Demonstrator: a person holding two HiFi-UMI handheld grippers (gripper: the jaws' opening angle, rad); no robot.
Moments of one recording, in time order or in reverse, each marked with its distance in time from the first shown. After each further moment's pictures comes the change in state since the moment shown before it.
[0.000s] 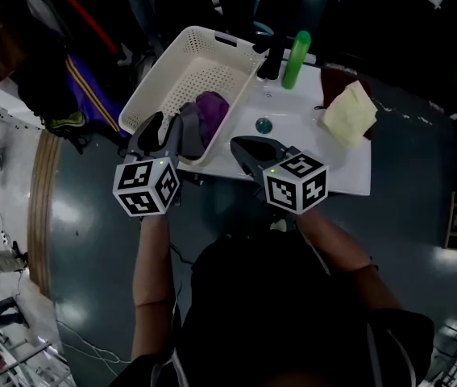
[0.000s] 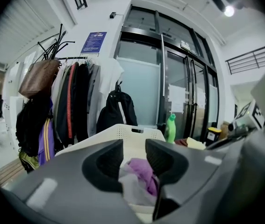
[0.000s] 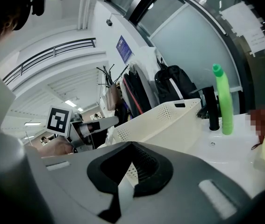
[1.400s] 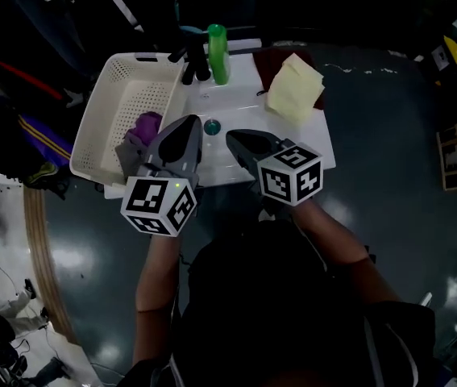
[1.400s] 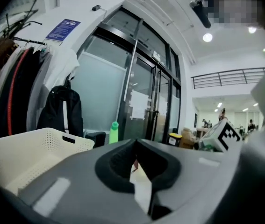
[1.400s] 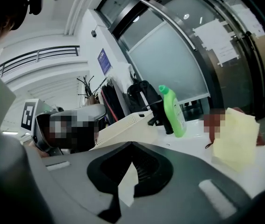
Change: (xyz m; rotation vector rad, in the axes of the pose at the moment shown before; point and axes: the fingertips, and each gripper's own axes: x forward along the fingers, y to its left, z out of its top) left arm 0.036 -0.214 0.028 0.032 -0.073 -0.462; right arm -0.103 -0.097 -0.003 0.099 -0.107 -0.238
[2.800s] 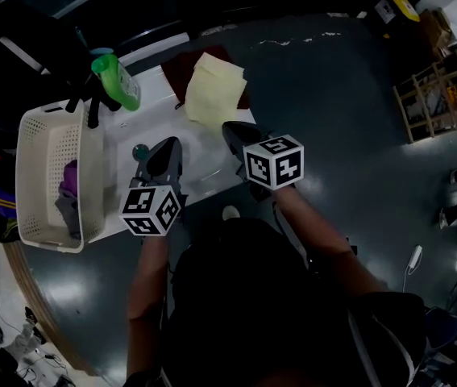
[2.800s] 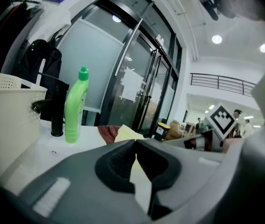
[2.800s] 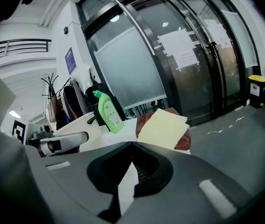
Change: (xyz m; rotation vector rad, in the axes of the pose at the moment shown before) left arm 0.139 -0.082 -0.122 -0.113 0.184 -0.143; right arm -0.094 -0.212 -0.028 0.113 0.008 -0.366
